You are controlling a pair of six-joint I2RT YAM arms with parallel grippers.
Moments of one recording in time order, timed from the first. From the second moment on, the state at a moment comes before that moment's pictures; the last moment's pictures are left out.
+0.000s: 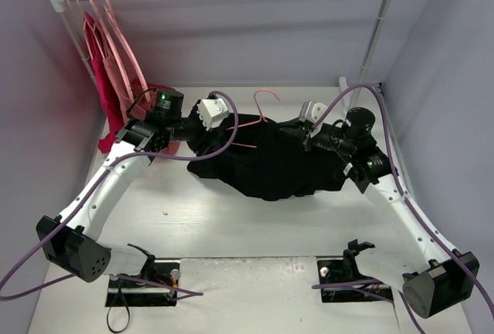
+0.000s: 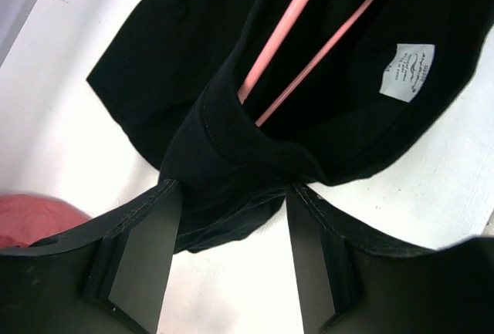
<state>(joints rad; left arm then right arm) -0.43 1.34 1.41 -0.74 0.50 0.48 0.35 1.06 0.96 0.03 -0.80 -0.42</state>
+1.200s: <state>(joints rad) -0.35 1.45 1.35 -0.64 0.64 0.54 0.35 1.07 0.98 -0.01 -0.85 -0.46</state>
